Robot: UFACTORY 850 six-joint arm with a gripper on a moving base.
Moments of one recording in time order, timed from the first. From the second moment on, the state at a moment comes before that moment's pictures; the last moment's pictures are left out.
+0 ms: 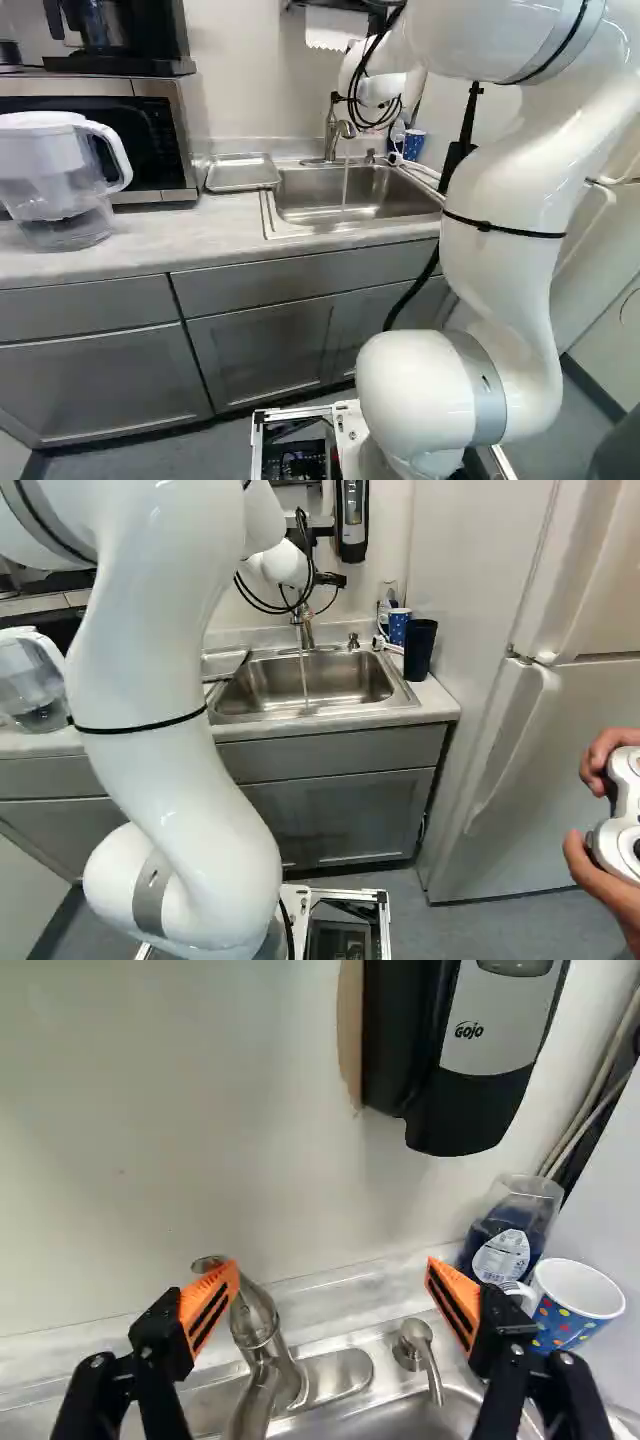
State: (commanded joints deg) arm -4.4 -14.7 -75.6 3.4 15.8 -0.5
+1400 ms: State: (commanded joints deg) arm -2.7 6.3 -53.9 3.4 5.4 -0.5
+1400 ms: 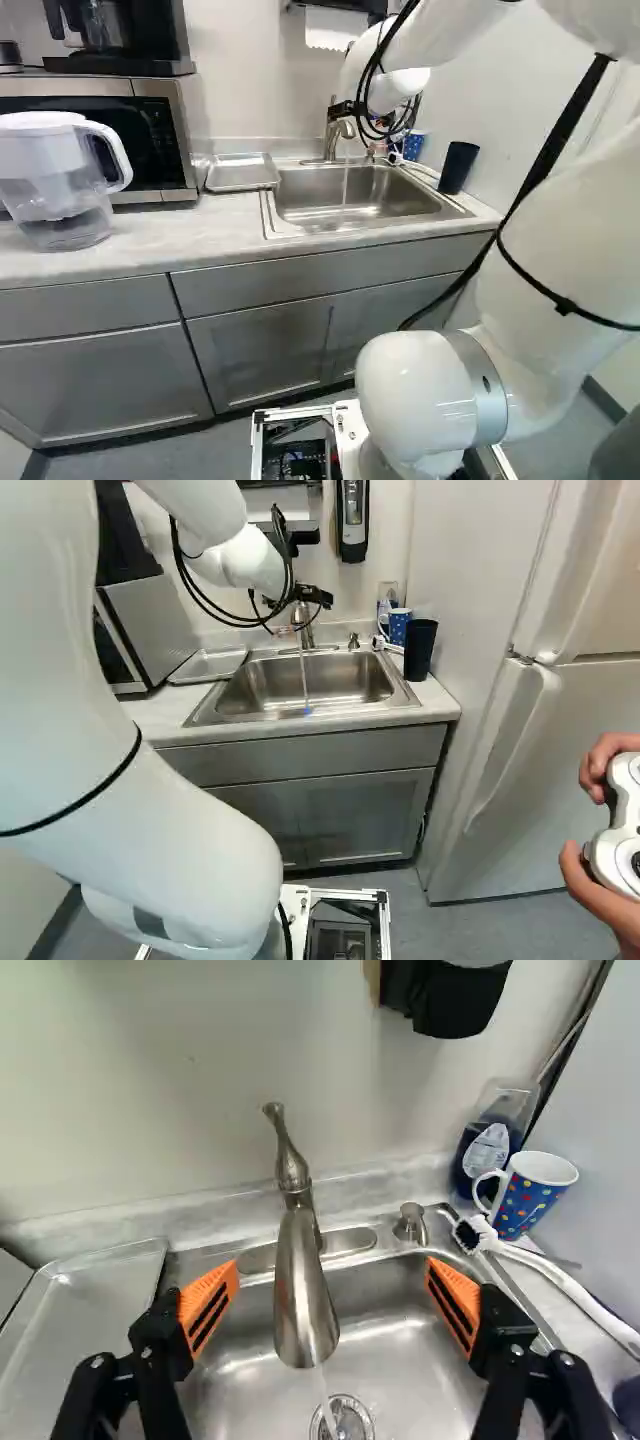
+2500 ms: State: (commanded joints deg) arm -4.1 10.4 -50.0 3.4 -9.0 -0.5
